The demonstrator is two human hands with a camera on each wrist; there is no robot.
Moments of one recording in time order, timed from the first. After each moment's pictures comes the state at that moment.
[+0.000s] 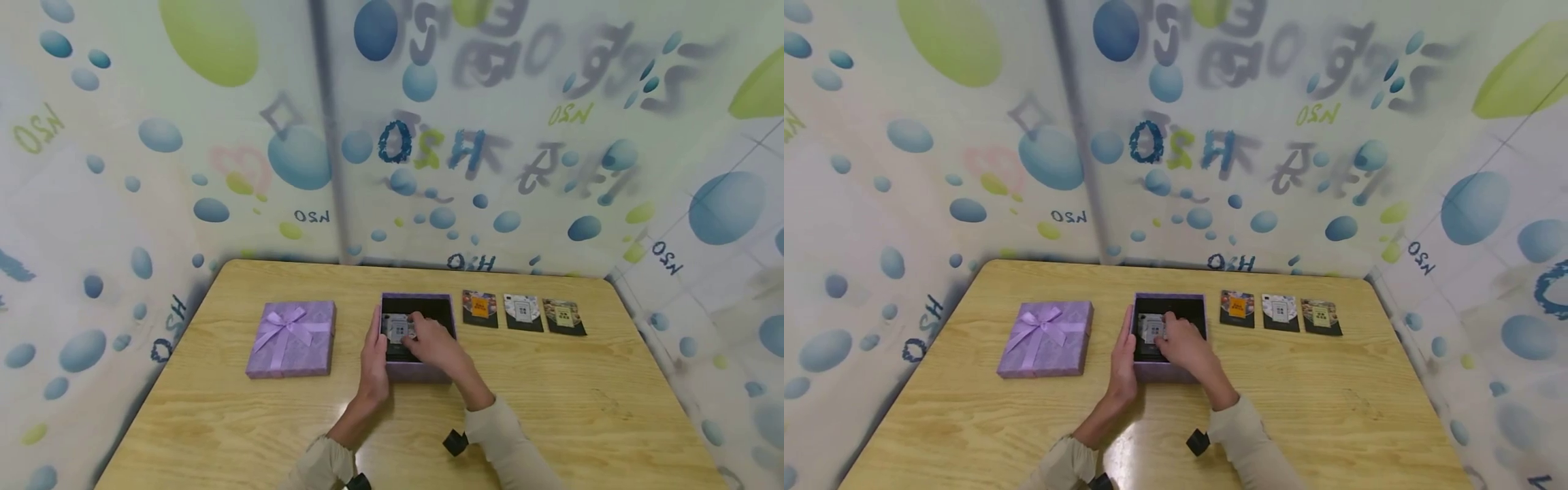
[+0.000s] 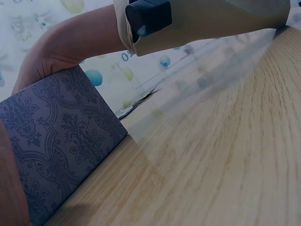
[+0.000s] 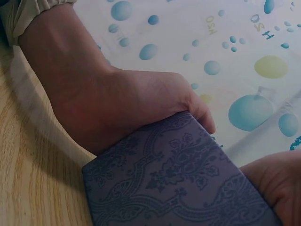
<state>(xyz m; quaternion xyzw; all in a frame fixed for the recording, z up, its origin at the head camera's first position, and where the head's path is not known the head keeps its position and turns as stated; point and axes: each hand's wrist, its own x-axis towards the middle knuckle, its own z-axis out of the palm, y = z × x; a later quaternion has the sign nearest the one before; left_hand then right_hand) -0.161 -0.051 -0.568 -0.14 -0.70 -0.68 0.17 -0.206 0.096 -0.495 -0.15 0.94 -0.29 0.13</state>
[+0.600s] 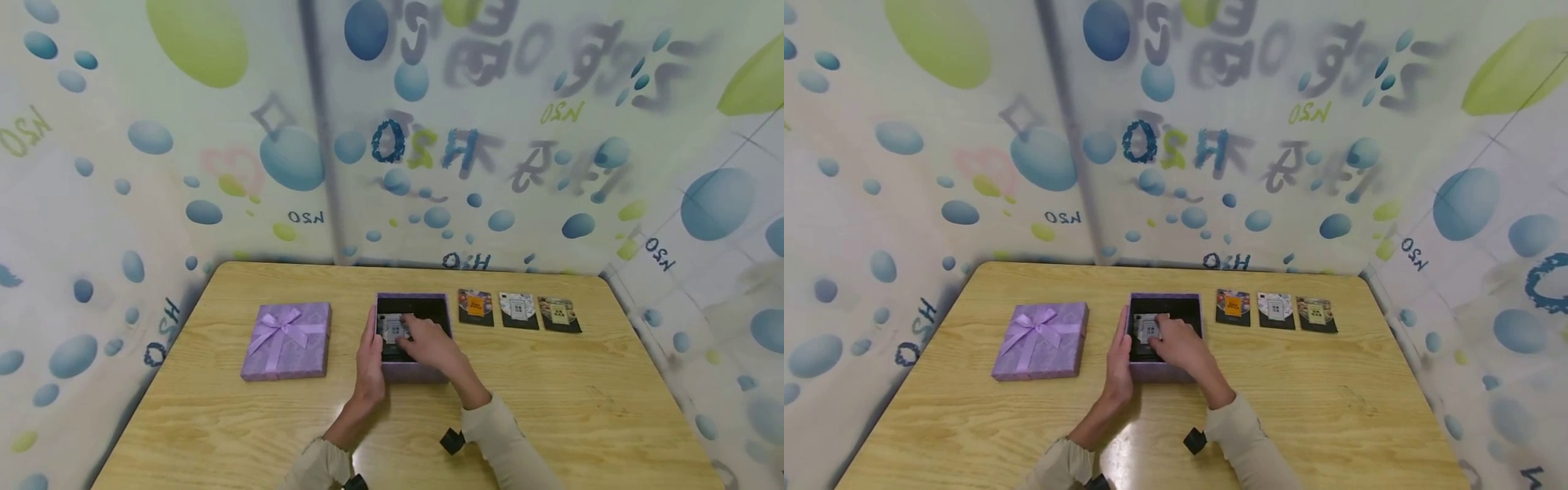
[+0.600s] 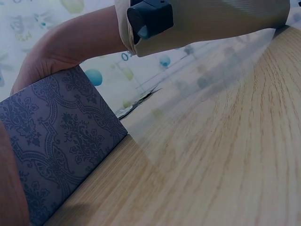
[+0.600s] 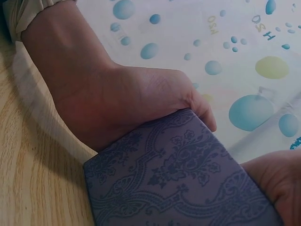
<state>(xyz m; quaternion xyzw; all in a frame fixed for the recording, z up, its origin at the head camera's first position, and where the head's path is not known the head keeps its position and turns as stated) -0.161 -0.051 -0.569 -0.13 -0.71 -0.67 0.17 -0.203 0.096 -0.489 -0.17 0.94 -0.28 0.13</state>
